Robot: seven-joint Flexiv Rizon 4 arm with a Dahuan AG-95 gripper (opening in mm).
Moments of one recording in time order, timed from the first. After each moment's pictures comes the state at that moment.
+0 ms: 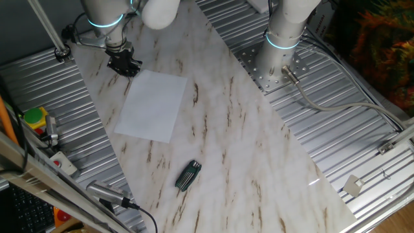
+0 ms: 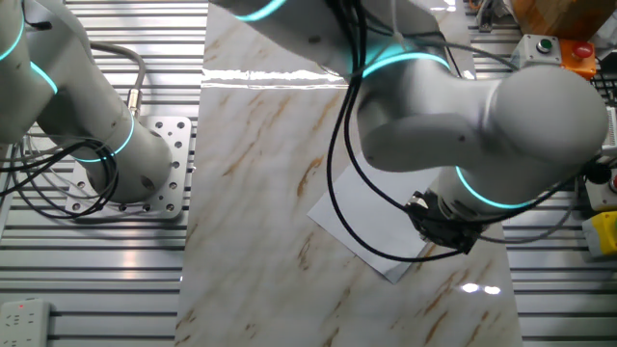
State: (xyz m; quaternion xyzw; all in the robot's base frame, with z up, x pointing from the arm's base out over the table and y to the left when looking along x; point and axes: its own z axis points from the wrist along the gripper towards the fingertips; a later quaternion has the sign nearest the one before) arm 0.569 -0.158 0.056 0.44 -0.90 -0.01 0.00
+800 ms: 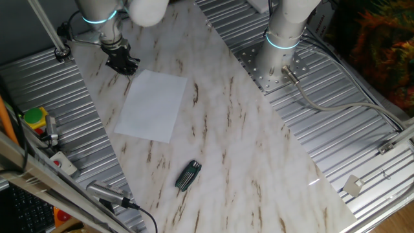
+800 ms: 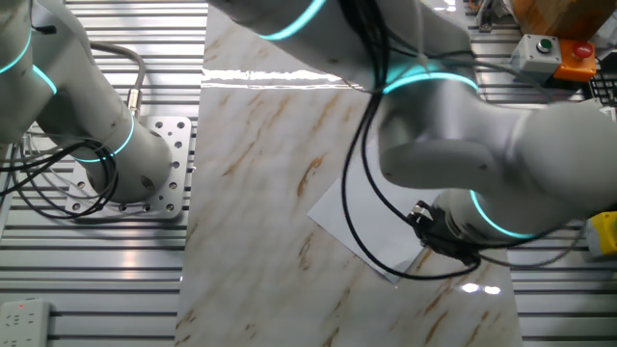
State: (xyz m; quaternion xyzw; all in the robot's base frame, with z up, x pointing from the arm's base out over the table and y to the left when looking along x) arm 0.569 -0.172 0.054 0.44 -0.90 -0.05 0.01
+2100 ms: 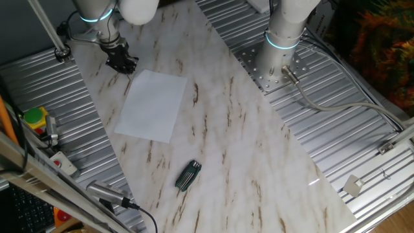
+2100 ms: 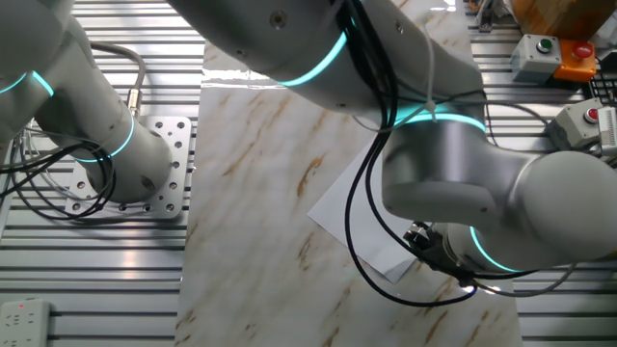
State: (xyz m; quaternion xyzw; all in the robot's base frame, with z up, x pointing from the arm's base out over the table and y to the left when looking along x) arm 0.564 -0.189 0.028 0.44 -0.90 -0.06 0.01
